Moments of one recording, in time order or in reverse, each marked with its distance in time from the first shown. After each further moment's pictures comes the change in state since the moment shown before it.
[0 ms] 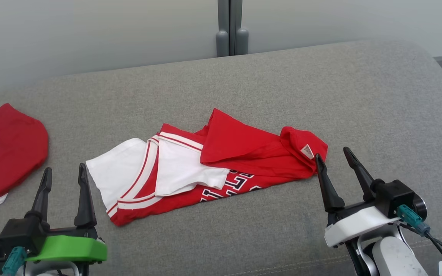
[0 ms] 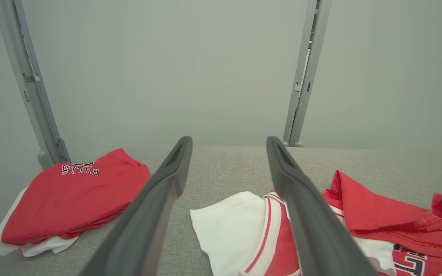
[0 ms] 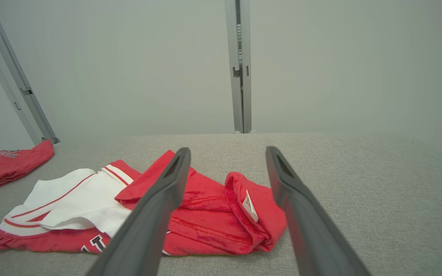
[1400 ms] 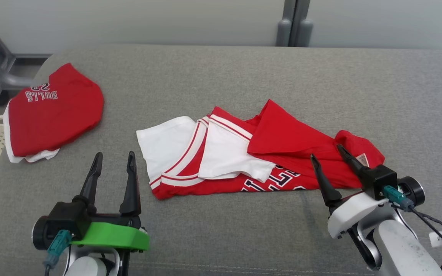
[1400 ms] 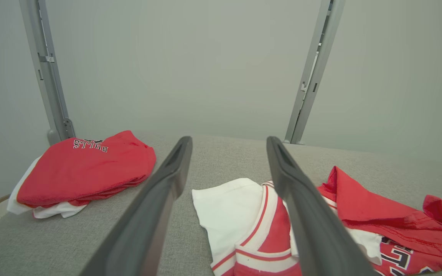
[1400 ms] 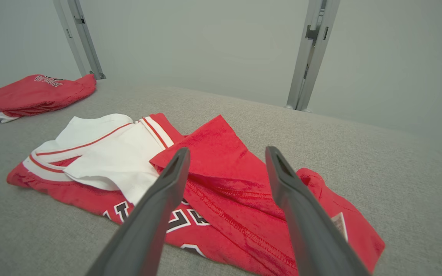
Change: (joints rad) left arm -0.063 -0.098 -0.095 0.027 0.030 -0.050 0.003; right arm -0.096 -0.087 0.083 0.141 -0.011 0.000 0.050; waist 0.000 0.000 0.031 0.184
